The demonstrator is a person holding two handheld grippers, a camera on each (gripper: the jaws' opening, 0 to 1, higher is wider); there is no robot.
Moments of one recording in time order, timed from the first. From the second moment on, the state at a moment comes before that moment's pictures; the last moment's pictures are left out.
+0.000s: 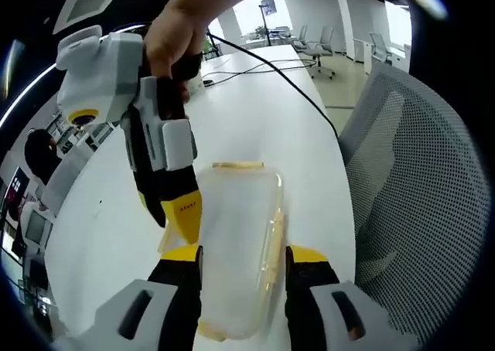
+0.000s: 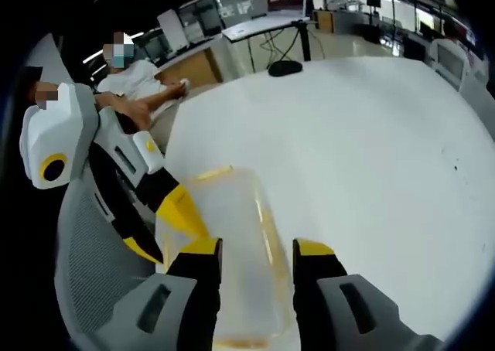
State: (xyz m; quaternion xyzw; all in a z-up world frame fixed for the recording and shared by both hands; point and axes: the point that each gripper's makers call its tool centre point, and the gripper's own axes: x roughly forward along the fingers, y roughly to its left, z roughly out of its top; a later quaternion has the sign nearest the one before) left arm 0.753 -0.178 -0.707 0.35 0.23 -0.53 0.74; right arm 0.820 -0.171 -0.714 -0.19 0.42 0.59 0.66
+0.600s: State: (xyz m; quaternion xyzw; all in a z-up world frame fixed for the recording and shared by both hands) left arm 0.767 -0.150 -0.693 0.27 0.26 -0.48 0.79; right arm 0.819 -0.195 -0.693 -0.20 0.36 0.56 0.72
